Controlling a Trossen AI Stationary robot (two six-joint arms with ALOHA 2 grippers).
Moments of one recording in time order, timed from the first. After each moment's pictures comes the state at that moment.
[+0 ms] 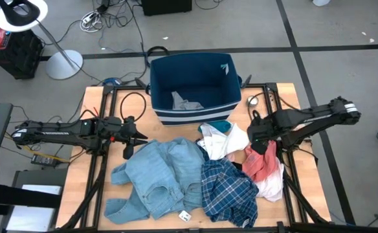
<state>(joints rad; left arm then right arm) 0.04 0.56 0.41 -0.39 0.04 -0.19 0.16 1.11 0.96 -1.48 0.19 0.83</state>
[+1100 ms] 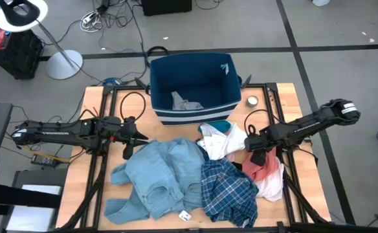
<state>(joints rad) 0.04 0.56 0.41 -0.36 0.07 -0.20 0.18 1.12 0.45 -0.92 0.05 0.72</state>
